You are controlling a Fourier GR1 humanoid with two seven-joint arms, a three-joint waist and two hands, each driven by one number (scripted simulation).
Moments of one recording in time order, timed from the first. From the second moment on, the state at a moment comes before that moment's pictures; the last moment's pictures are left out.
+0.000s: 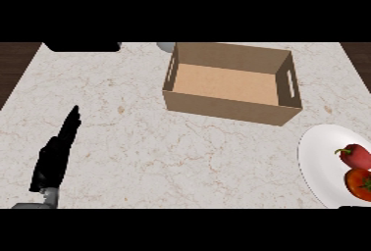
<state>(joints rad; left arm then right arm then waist) 0.00 0.33 -0.10 -1.51 -0.04 0.20 0.07 0.32 -0.50 -0.08 -1.72 0.57 -0.18 0.67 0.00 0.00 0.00</state>
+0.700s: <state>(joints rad) 0.02 0.28 -0.02 -1.53 -0.10 0.12 0.07 0.25 -0.39 -0.18 -1.62 0.64 -0.12 0.57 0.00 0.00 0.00</state>
